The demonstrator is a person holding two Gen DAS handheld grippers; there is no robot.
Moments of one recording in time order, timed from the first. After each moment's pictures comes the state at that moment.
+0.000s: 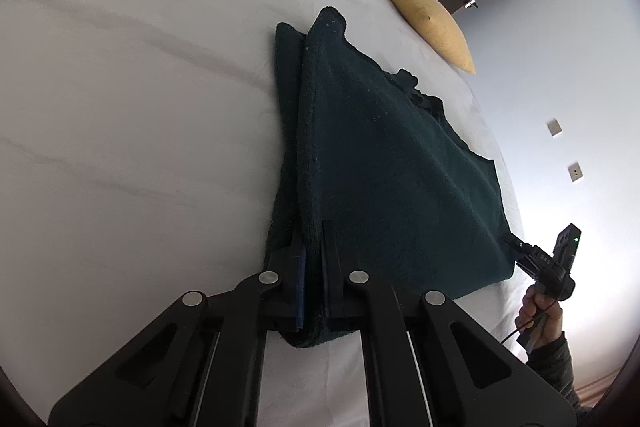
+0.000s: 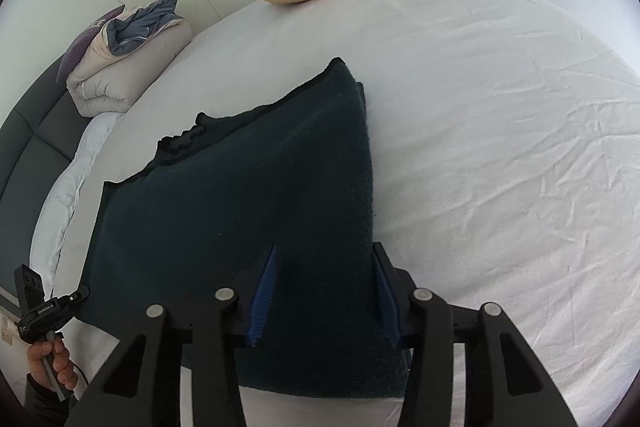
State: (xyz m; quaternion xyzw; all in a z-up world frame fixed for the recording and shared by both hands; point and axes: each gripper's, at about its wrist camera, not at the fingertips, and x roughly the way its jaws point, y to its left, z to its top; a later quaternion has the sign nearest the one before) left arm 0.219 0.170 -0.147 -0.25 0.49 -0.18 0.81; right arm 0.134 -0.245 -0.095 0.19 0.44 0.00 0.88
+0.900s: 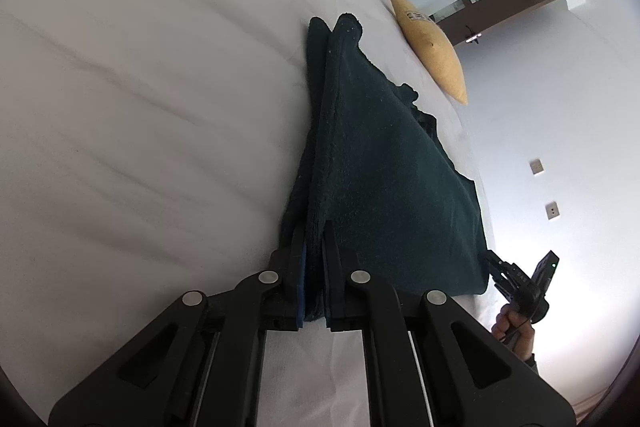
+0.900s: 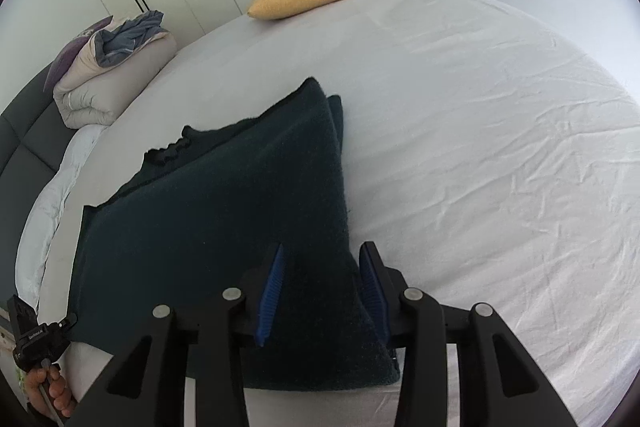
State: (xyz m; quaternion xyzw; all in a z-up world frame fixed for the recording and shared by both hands) left arm 0.189 0.188 -0.164 -0.33 0.48 -0.17 0.80; right arm 0.115 -0.253 -0.075 0.18 0.40 -0.05 0.90
